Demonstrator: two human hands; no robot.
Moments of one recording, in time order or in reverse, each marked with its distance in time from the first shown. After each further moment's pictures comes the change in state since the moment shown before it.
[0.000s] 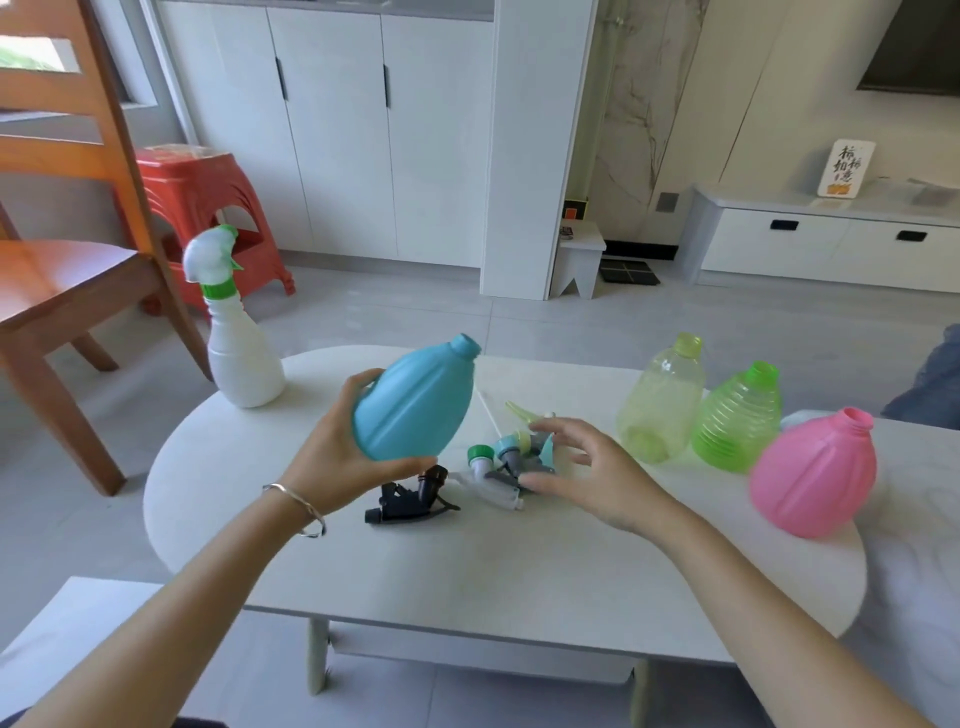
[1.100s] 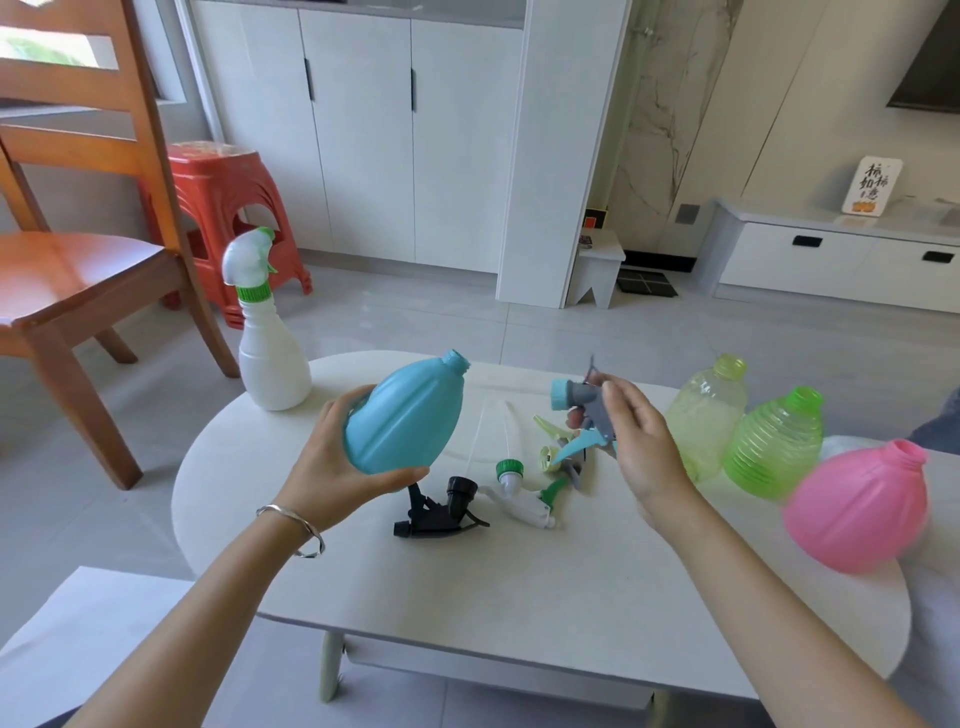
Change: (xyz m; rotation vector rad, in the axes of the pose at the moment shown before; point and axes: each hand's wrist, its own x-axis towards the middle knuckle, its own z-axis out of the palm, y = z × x) left_hand -0.004 -0.036 -0.022 0.014 0.114 -0.069; right_hand 0.028 -0.032 0.005 0.502 0.361 -0.069
